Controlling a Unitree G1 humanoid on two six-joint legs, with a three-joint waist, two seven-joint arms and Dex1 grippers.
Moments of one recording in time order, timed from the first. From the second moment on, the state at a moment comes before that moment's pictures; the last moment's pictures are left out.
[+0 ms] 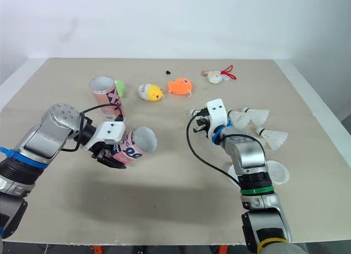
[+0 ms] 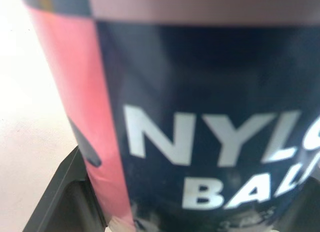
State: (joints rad) left arm -0.74 0.78 -0.37 0.01 0.00 0.47 -1.56; right arm -0.59 -0.37 0.02 0.04 0.24 0.70 0.42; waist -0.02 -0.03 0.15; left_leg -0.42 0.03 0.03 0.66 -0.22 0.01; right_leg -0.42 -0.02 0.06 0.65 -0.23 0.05
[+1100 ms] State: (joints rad) left arm -0.74 0.78 -0.39 0.01 -0.02 0.47 -1.56; right arm -0.69 -0.72 0.27 -0.50 0.51 0.68 1.04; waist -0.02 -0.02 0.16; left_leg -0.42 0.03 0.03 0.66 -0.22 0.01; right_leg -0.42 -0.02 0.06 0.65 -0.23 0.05
